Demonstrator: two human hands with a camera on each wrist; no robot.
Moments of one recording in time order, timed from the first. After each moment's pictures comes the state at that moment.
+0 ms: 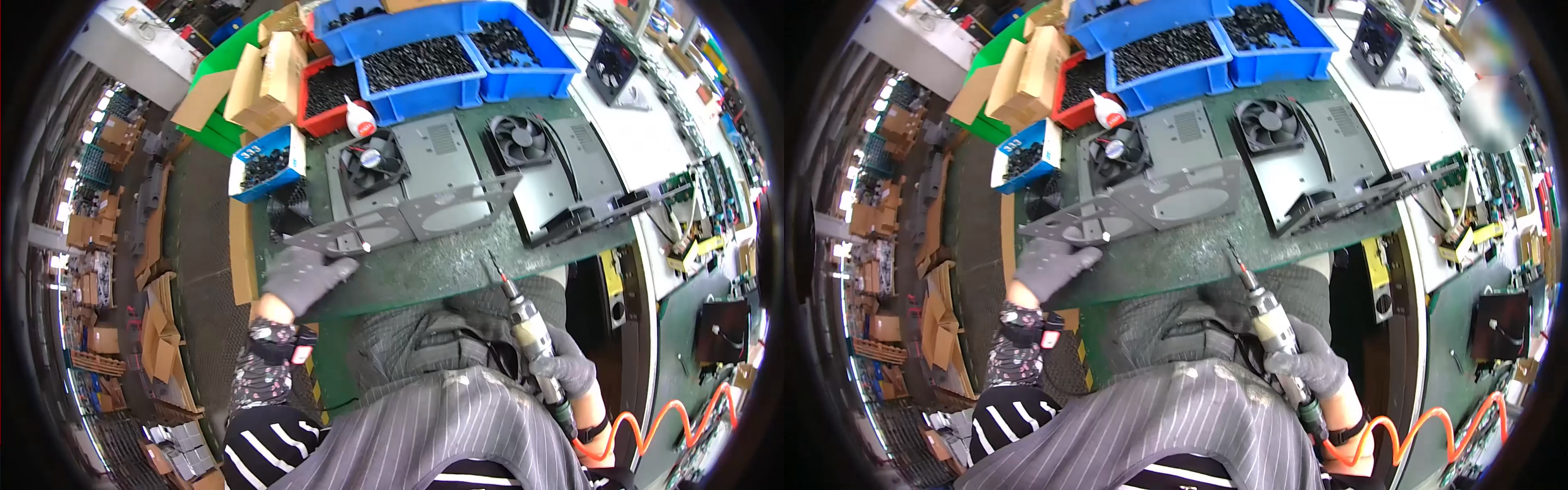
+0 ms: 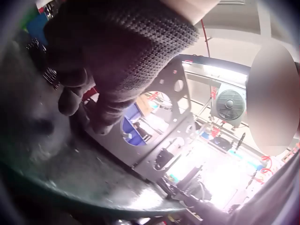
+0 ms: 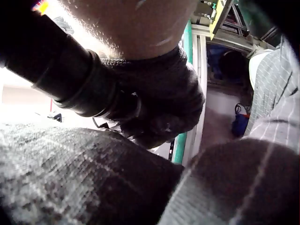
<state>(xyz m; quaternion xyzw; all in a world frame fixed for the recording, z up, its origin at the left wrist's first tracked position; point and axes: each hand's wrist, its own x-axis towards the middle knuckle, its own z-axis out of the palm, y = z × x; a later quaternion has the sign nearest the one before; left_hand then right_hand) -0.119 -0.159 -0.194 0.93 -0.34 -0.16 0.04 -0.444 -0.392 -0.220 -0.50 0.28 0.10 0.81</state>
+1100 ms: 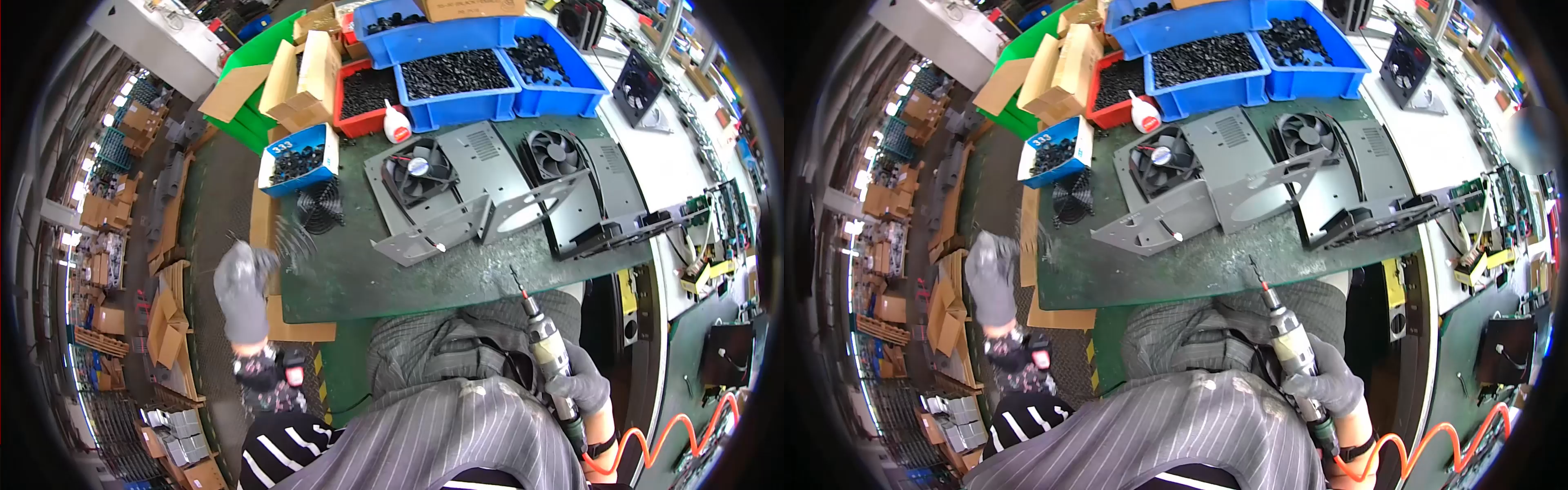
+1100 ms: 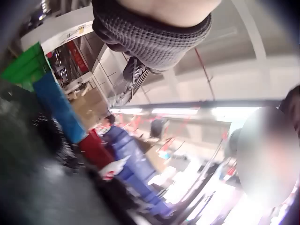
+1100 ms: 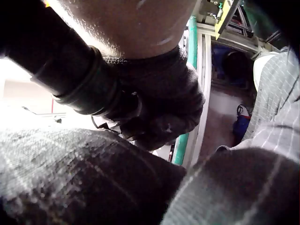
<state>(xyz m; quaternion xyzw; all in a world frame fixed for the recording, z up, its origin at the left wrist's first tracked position) -0.131 -0.083 -0.148 0.74 -0.14 0.01 0.66 -0.444 -0.387 -0.211 -0.52 0.27 0.09 0.80</state>
